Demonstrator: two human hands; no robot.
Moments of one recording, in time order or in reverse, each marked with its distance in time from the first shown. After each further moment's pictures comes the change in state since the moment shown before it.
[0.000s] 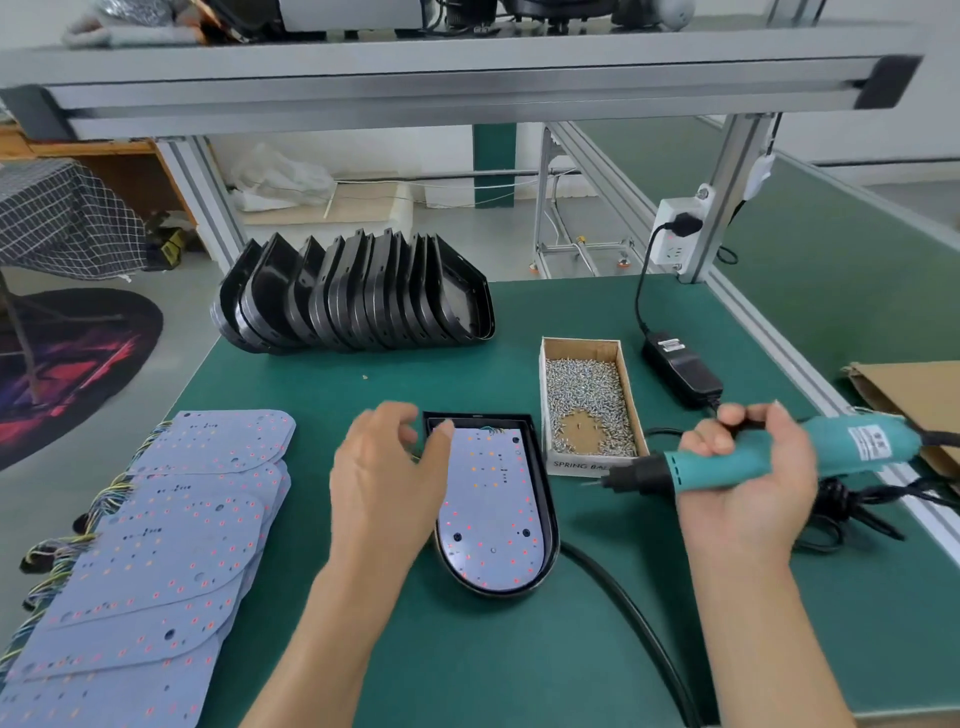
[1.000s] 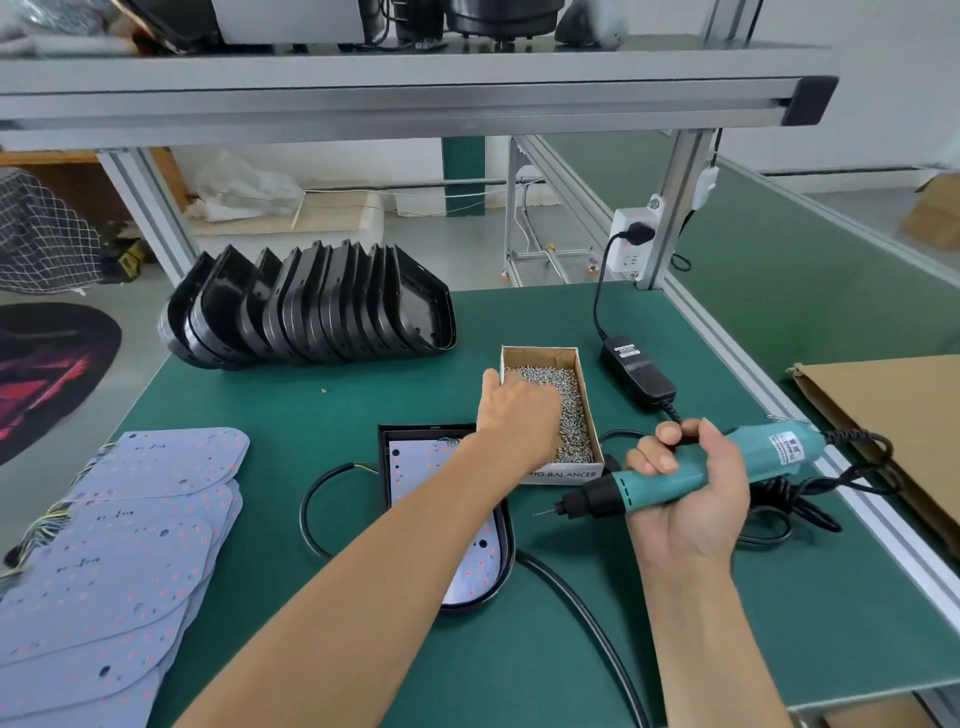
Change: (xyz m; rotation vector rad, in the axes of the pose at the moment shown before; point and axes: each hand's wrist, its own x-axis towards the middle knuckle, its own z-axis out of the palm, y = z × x) left_hand 0.048 0.091 0.148 0.719 -0.432 0.614; right_hand 0.000 -0.001 -0.010 0.074 0.033 0.069
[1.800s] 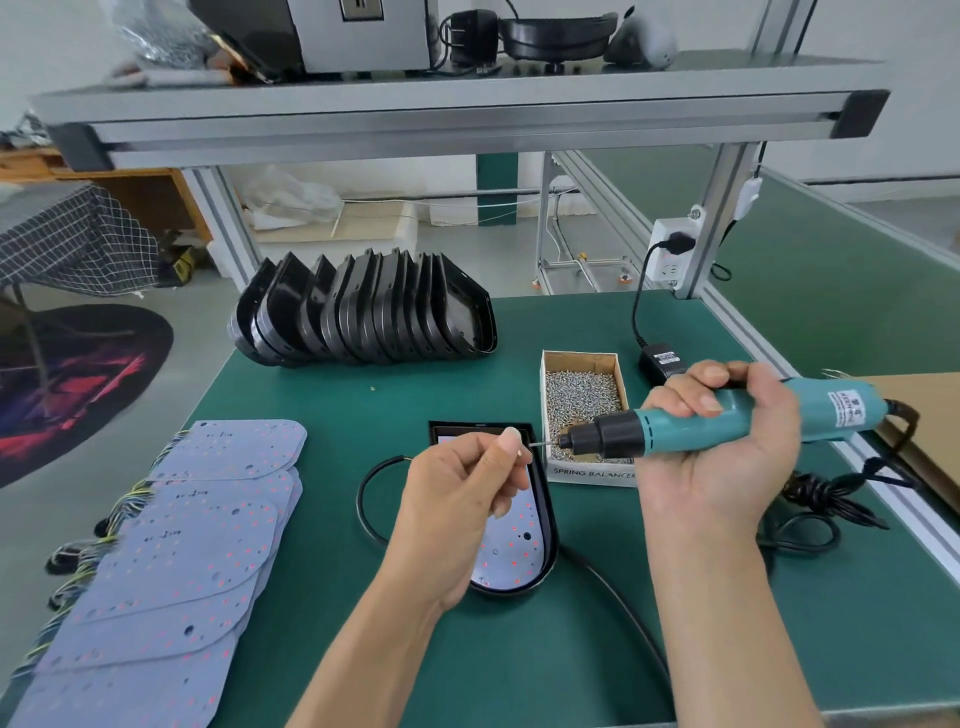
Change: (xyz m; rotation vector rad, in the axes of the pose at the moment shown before) left_hand -0.161 -0.047 -0.041 -1.752 0.250 -0.292; right_hand -0.033 0.003 0.086 0.219 -0.127 -0.024
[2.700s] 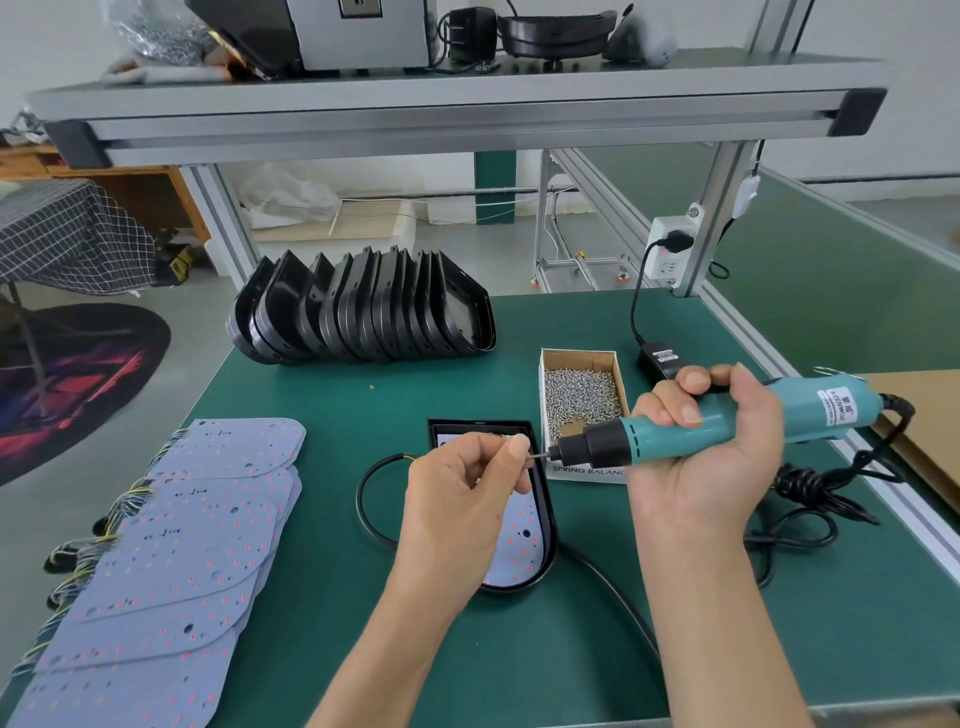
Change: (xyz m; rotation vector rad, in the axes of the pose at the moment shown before) left_hand -0.011 0.000 0.003 0.275 0.109 0.125; right_hand -0.005 0.007 -0.007 -0.102 -0.028 -0.030
